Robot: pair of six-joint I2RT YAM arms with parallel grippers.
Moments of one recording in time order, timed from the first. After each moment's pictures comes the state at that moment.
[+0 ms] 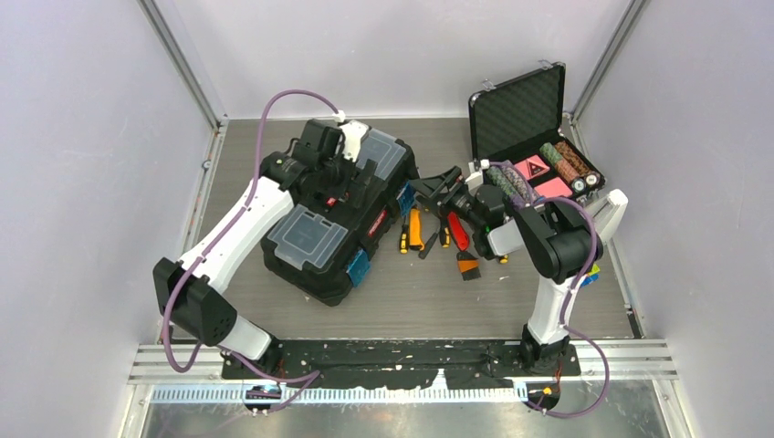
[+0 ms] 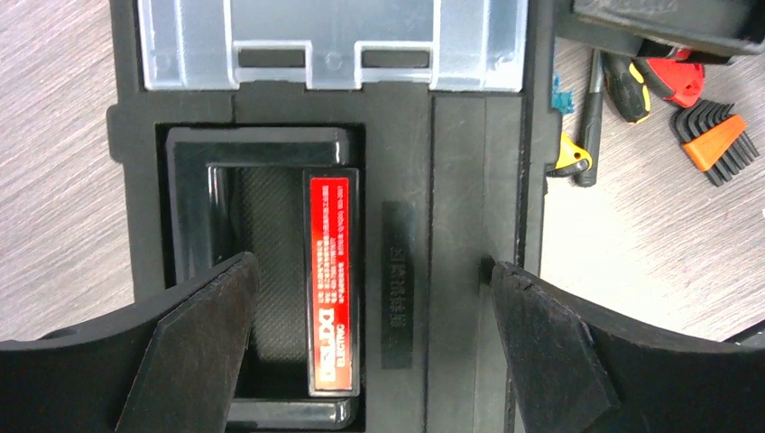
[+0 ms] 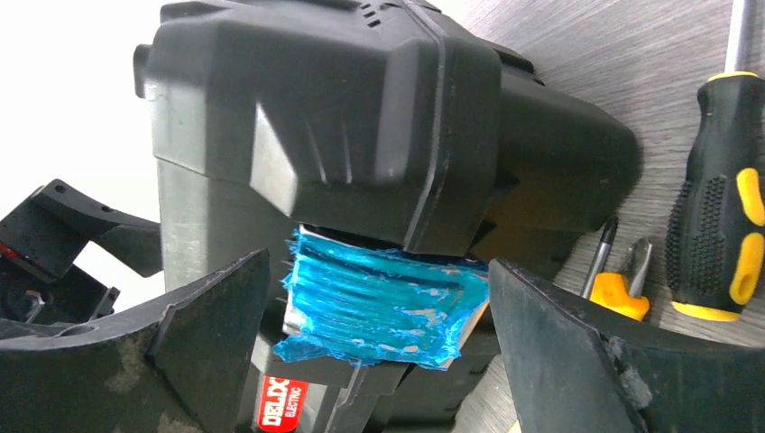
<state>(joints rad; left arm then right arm) -0.52 1.50 1.50 -0.80 0.01 0.00 0.34 1.89 0.66 1.21 -0.43 1.24</state>
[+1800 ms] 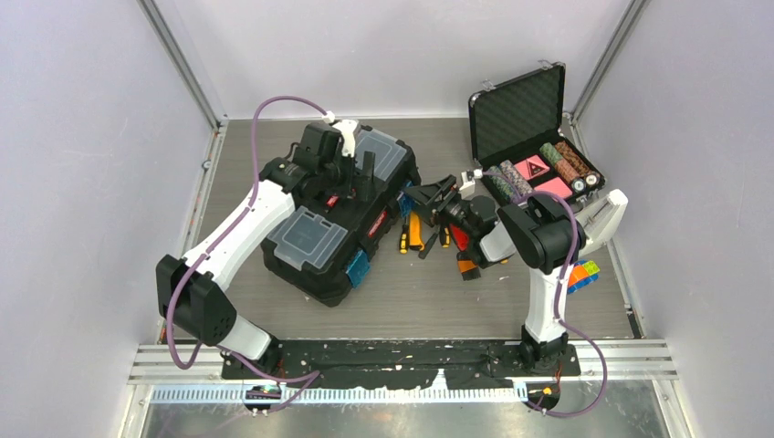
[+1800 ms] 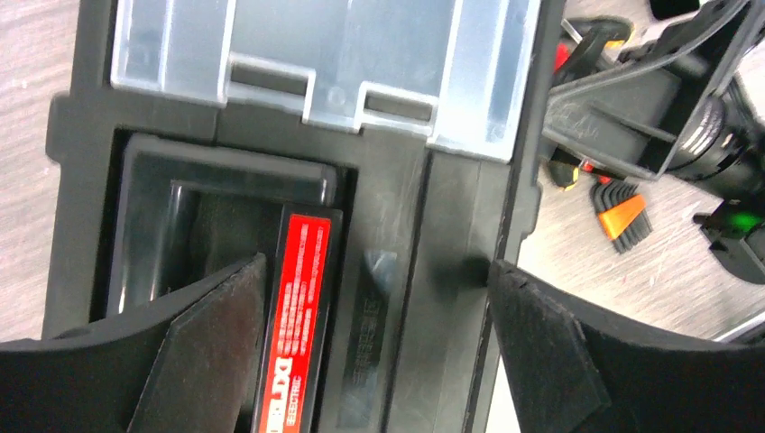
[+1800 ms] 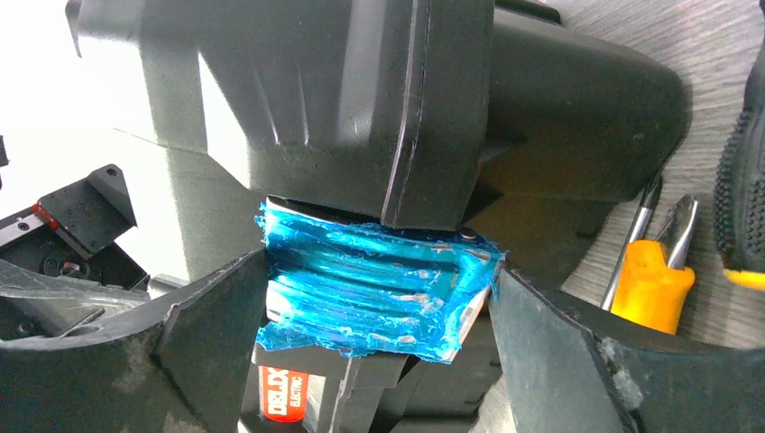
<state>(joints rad) -0.52 1.53 1.42 -0.67 0.06 -0.22 0.39 2.03 0.64 1.42 -0.43 1.36</state>
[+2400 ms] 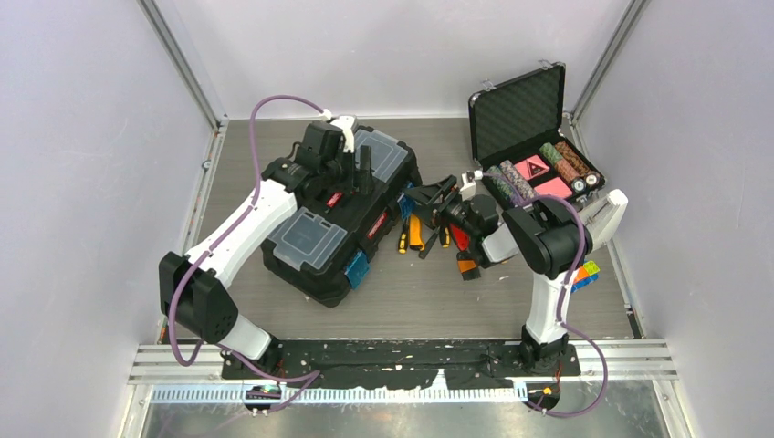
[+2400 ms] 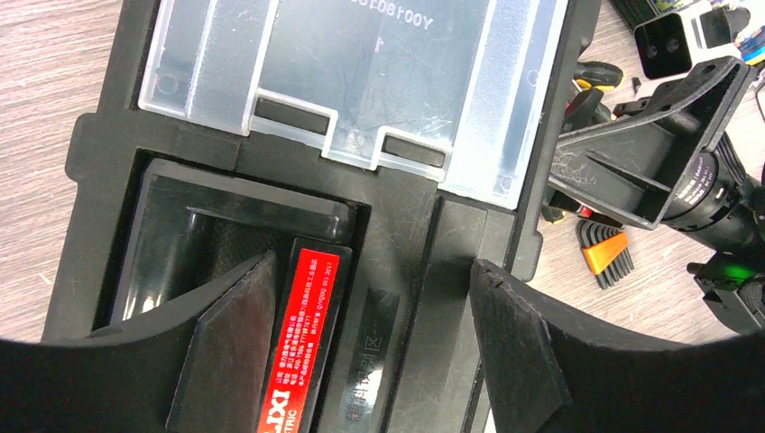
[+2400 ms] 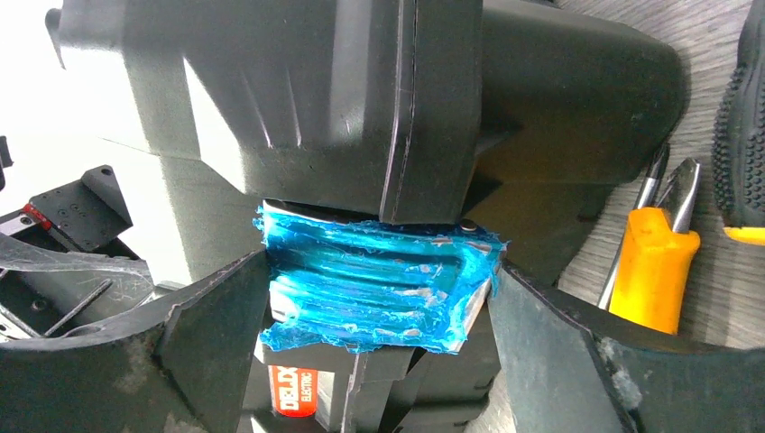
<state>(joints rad) -0.50 1.55 1.40 -0.60 0.03 -0.30 0.39 1.97 0.62 1.34 -0.43 1.39</state>
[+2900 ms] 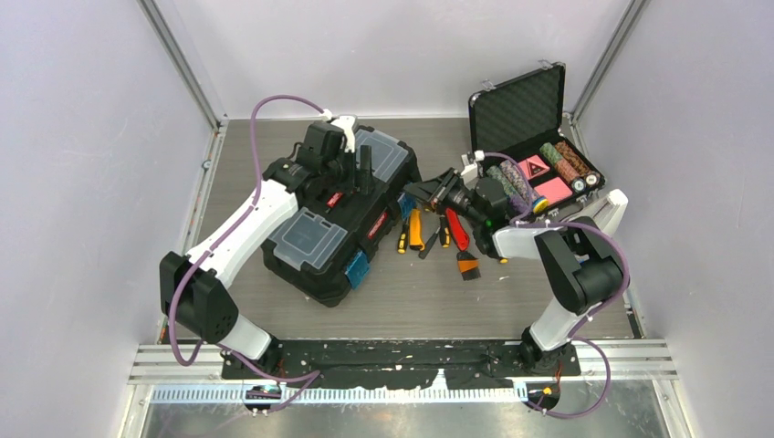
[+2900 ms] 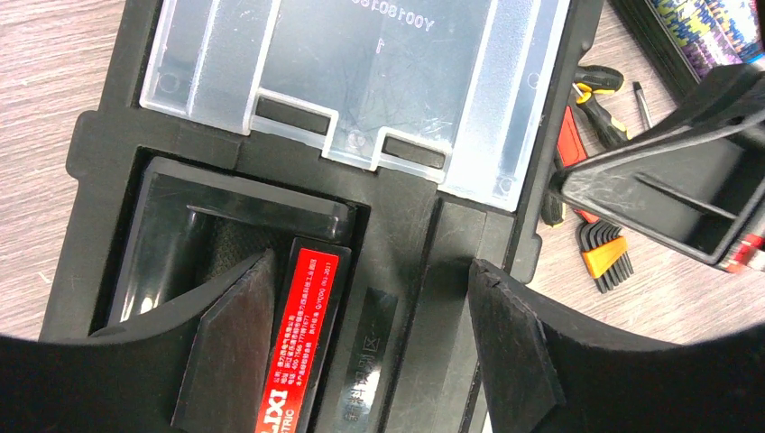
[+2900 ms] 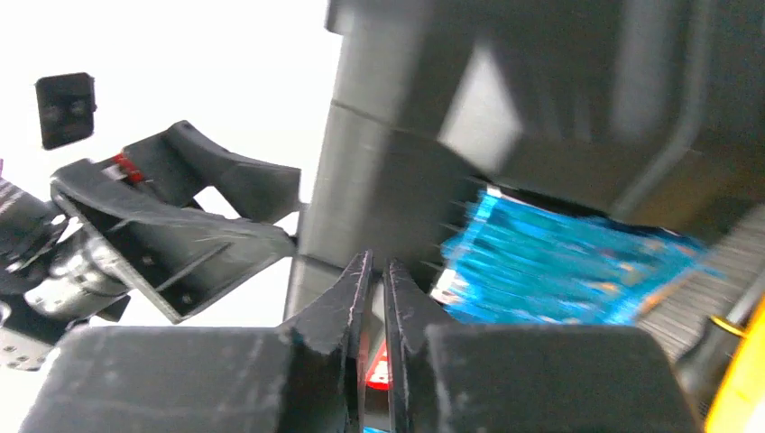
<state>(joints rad) -0.51 1.55 1.40 -0.59 0.01 -0.31 0.40 1.69 0.65 0.99 -0.47 1.28</state>
